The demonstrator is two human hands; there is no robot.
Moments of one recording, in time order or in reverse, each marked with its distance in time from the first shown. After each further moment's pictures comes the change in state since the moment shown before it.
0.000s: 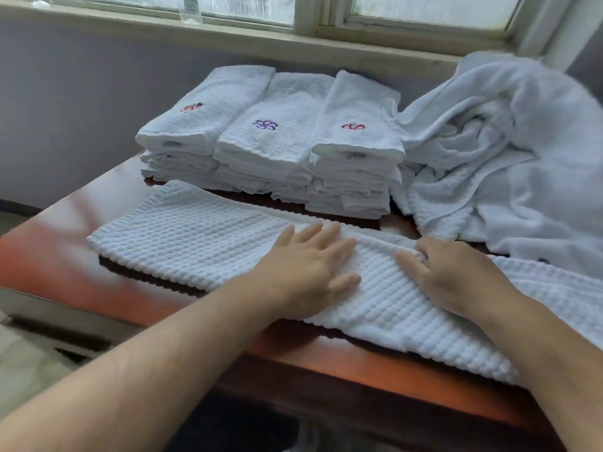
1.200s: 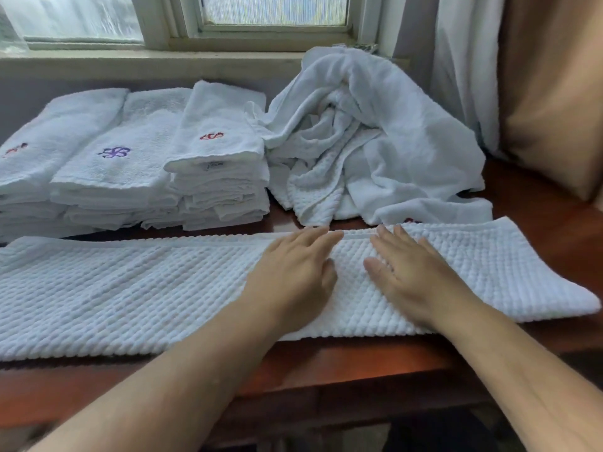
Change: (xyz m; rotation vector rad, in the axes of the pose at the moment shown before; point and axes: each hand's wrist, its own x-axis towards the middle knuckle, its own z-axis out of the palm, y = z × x) left_hand 0.056 0.130 0.013 -0.162 0.230 0.209; right_hand -0.081 0.086 -0.018 0.076 -0.079 0.161
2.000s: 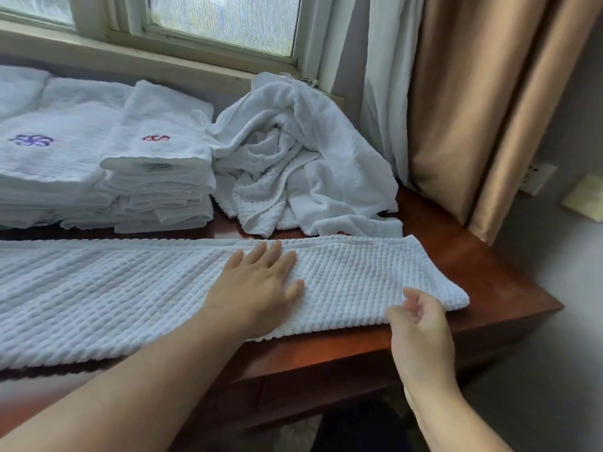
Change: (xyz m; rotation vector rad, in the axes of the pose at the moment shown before) left_hand 0.008 0.008 0.031 0.084 -0.206 -0.017; right_hand -0.109 0.003 0.010 0.826 0.681 0.621
